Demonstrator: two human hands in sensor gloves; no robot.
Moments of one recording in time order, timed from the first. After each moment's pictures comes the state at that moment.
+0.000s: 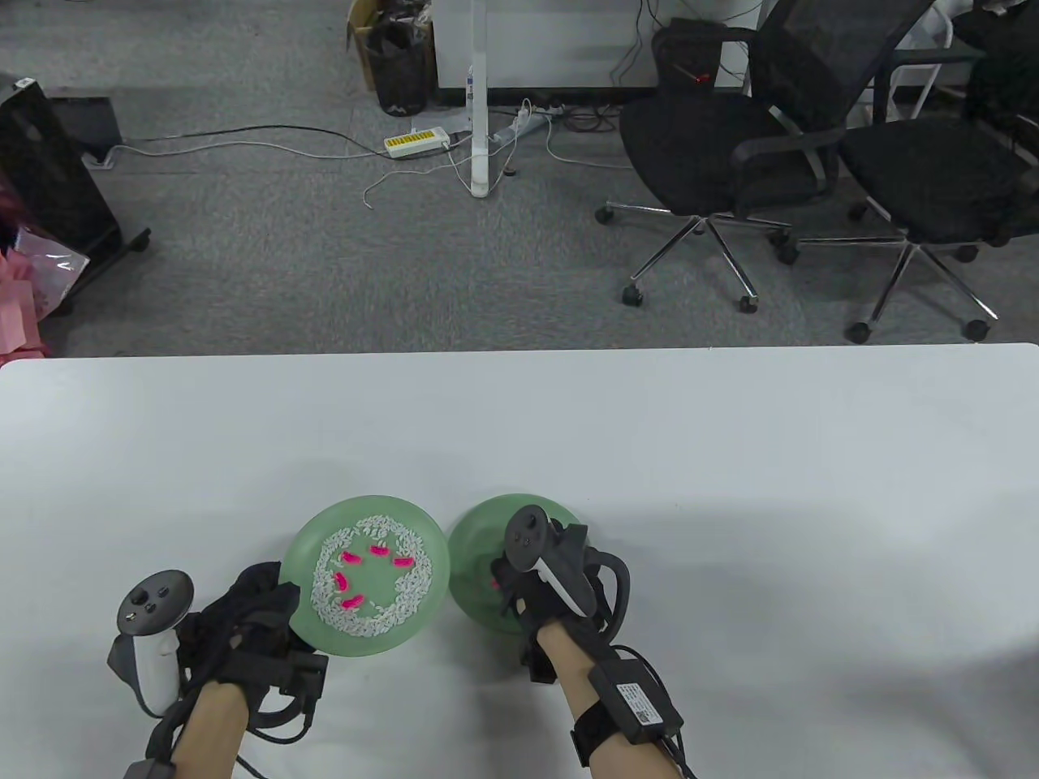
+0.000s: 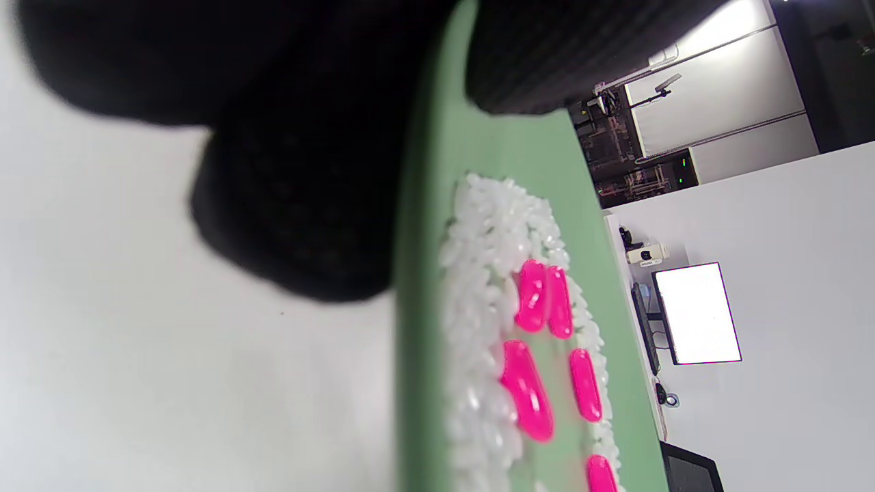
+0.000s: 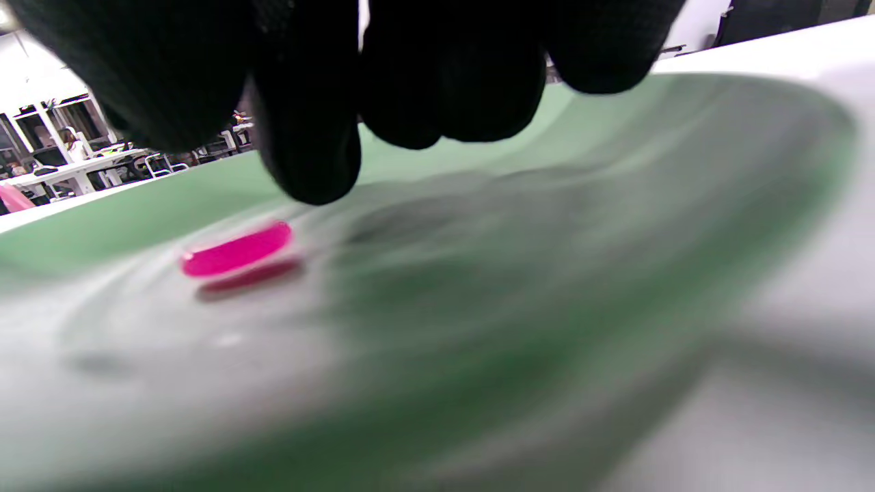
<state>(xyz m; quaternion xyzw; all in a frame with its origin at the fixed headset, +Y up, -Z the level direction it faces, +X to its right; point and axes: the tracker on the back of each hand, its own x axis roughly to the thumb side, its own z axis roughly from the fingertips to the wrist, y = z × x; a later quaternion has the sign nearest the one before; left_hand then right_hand) -0.340 -0.749 -0.258 -0.10 0.26 0.56 0.78 0.025 -0.754 -0.340 -0.05 0.06 0.99 0.13</state>
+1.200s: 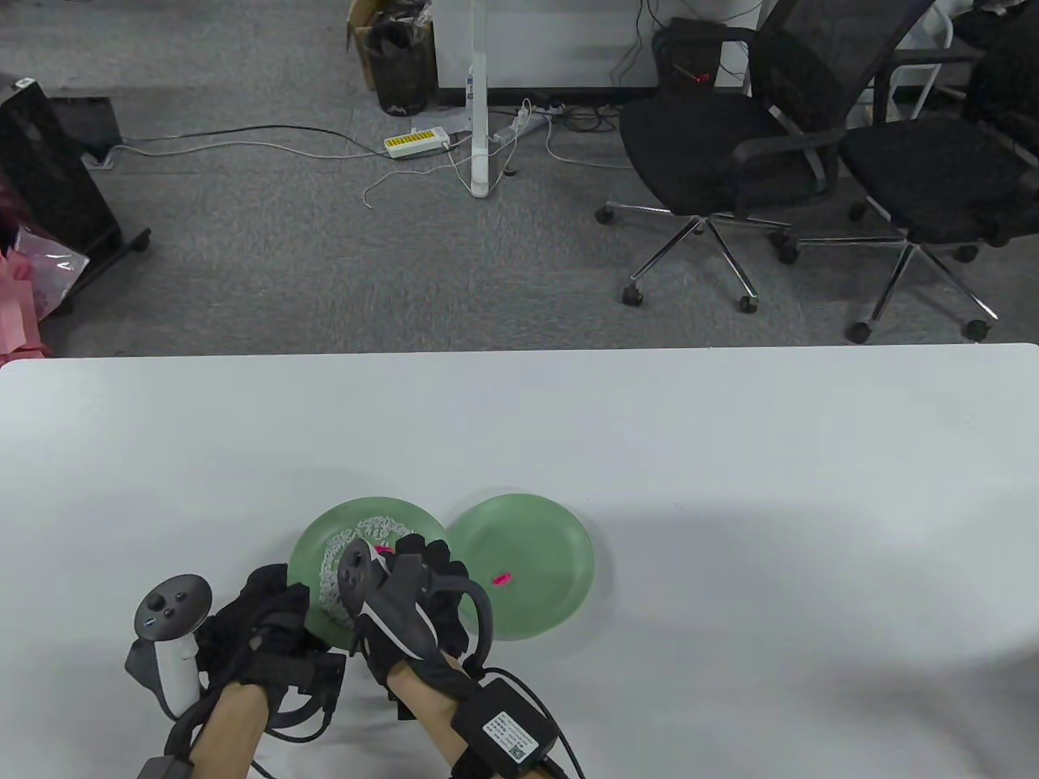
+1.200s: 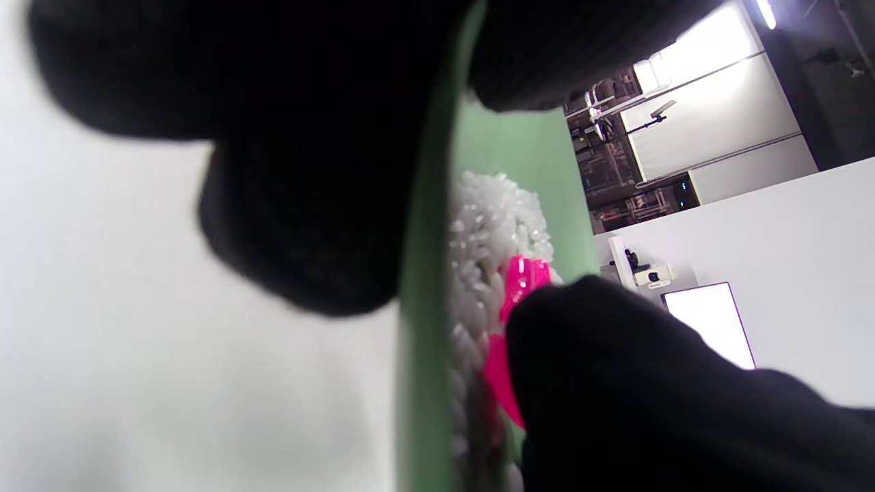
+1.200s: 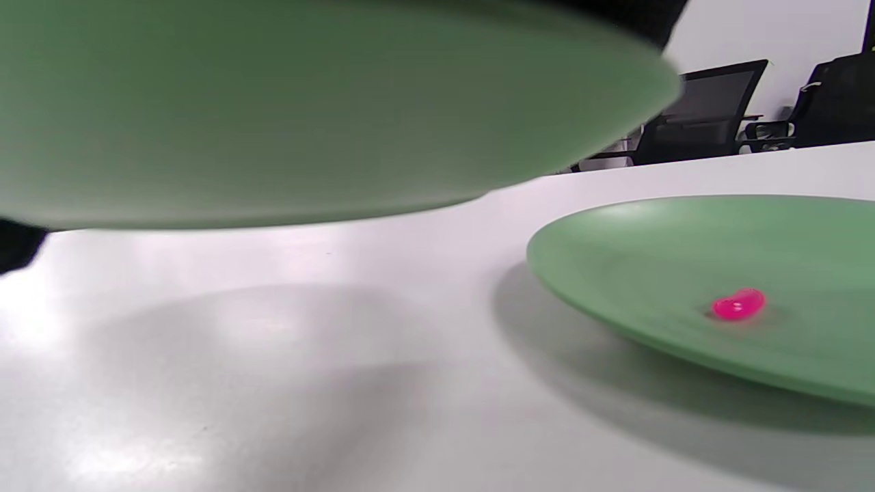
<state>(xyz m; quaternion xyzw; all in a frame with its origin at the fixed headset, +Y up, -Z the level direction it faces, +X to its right) -0.329 -0.755 -0.256 -0.08 0.28 0.55 0.78 -0.131 -0.708 -0.290 0.01 0.01 1.00 0.08</state>
